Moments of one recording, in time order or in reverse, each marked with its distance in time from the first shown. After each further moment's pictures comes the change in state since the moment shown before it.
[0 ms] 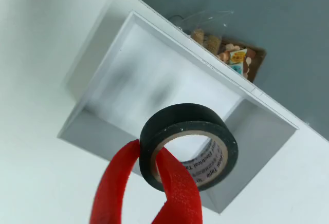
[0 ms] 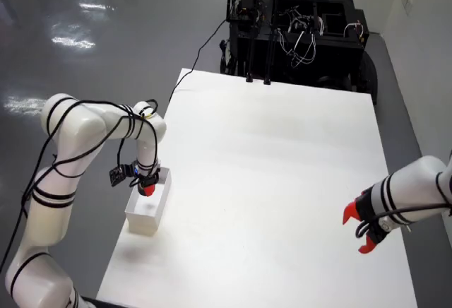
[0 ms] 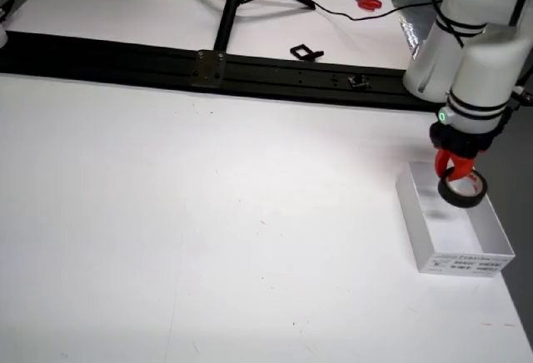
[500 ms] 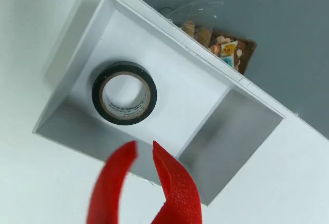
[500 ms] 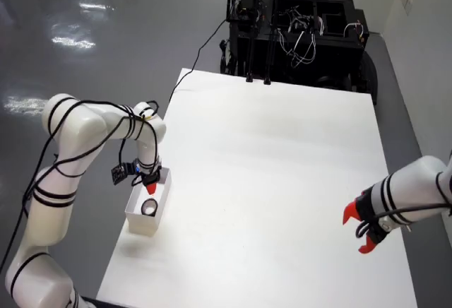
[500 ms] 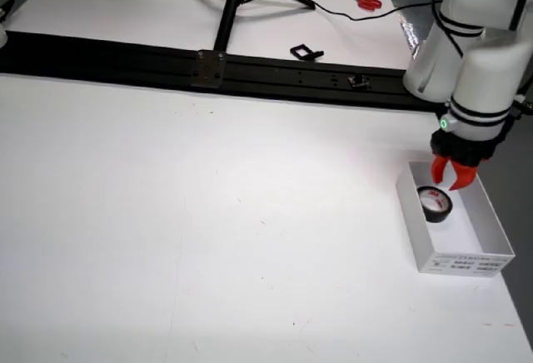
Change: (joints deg) arm 0.2 0.6 0.0 1.8 -3.6 -1.0
